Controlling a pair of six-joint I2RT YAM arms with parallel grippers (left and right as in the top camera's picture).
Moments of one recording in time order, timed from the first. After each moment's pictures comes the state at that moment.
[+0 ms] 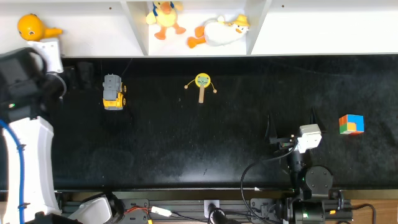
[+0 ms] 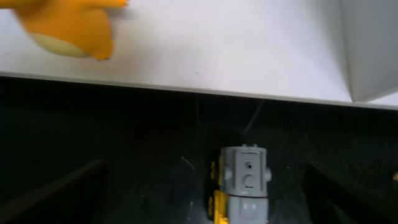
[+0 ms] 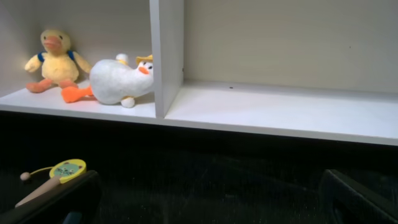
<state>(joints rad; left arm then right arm) 0.30 1.33 1.10 -0.58 0.22 0.10 -0.02 0.01 0.02 -0.01 -0.15 -0.02</state>
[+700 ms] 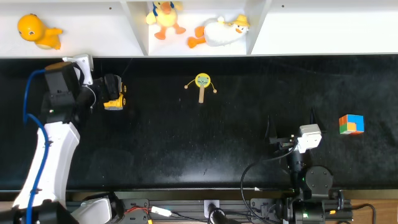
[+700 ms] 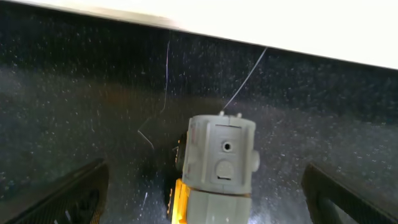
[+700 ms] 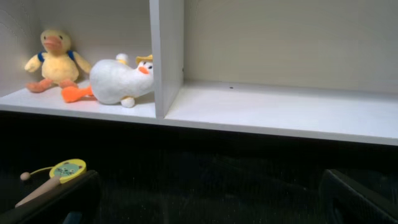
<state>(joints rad) 0.17 1.35 0.82 -0.33 0.13 -0.07 -0.02 0.01 0.02 -0.01 -0.15 -0.02</state>
